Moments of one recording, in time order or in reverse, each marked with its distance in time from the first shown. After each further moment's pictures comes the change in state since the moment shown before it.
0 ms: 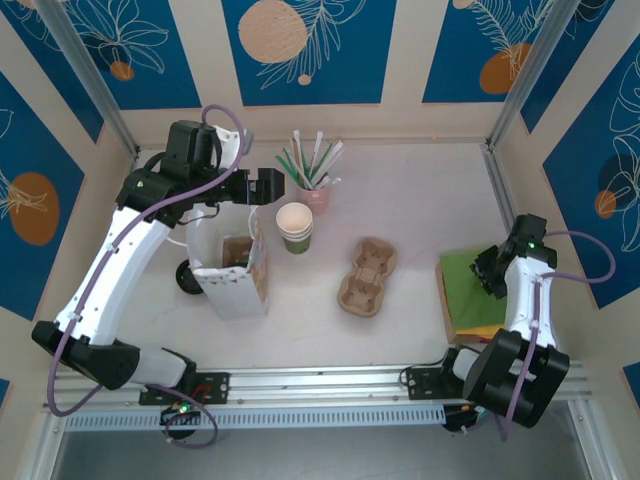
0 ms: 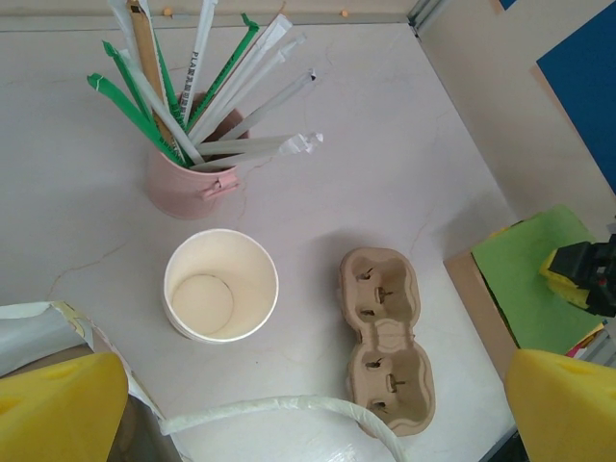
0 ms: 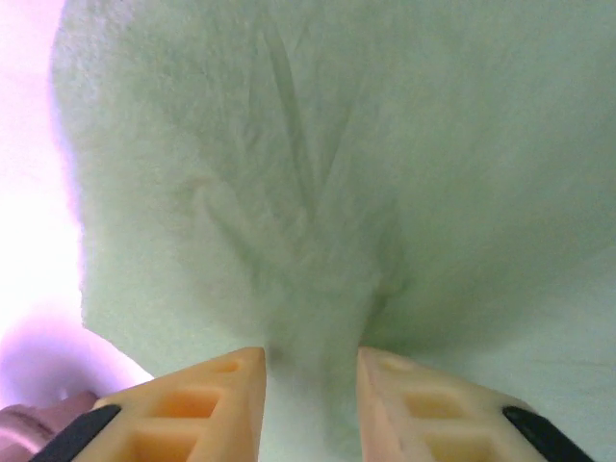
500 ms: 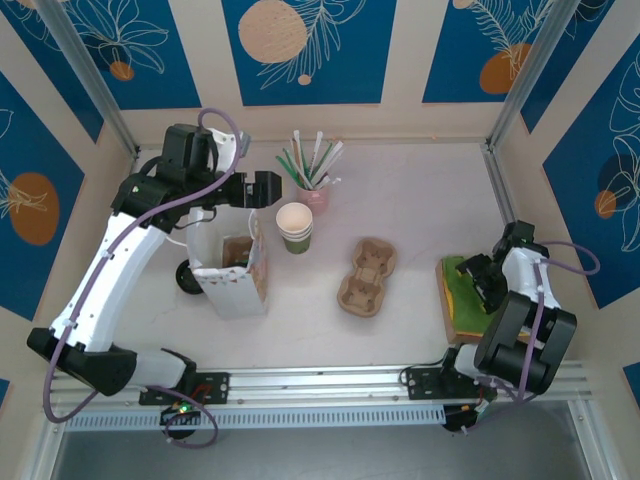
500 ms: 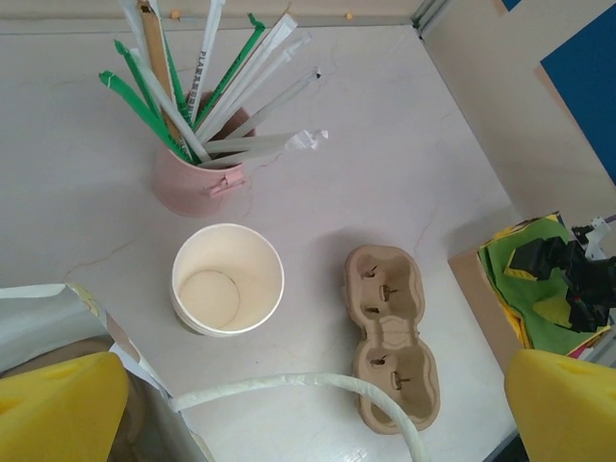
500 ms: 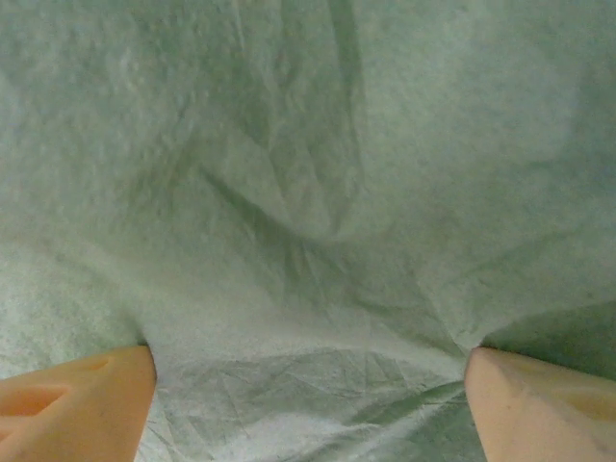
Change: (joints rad) left arm 0.000 -0.031 -0.027 0.000 -0.017 0.003; right arm -0.001 0.179 -0.048 0.056 0.004 0.014
